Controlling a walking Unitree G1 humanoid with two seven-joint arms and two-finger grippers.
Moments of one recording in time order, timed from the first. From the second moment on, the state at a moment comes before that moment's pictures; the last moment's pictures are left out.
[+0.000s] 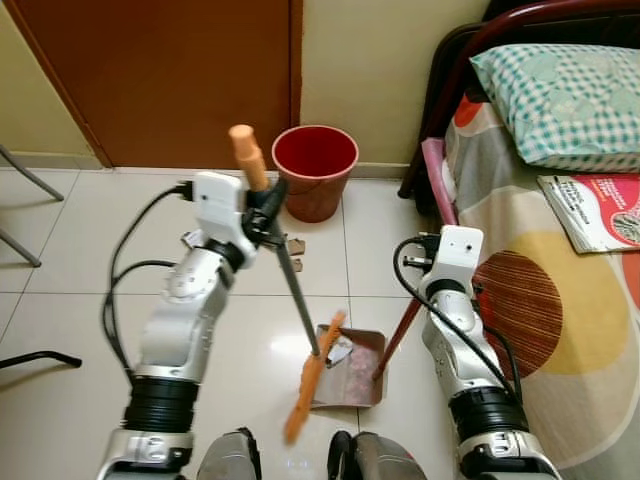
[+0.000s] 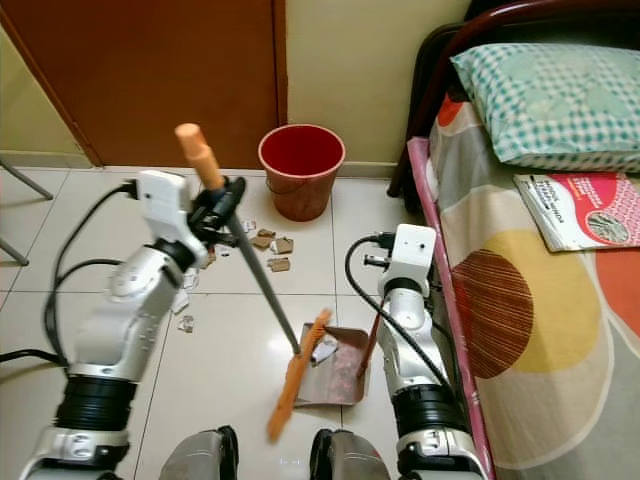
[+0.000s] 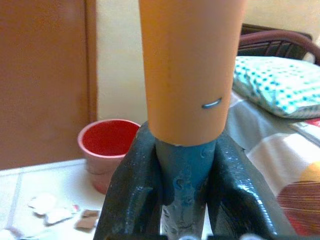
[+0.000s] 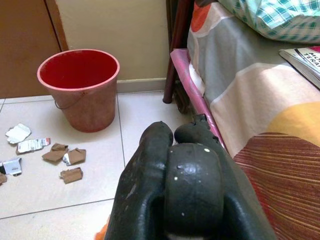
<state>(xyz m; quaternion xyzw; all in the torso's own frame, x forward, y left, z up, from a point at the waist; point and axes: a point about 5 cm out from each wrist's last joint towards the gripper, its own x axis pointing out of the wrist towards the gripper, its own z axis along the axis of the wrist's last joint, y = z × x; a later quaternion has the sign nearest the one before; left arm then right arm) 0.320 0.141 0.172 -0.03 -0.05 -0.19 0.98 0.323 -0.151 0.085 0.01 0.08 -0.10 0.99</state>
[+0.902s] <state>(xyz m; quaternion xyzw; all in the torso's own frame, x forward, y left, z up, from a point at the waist) 0.272 0.178 0.109 0.07 -0.02 -0.09 0.99 0.295 -0.180 0.082 0.04 0.06 -0.08 0.99</state>
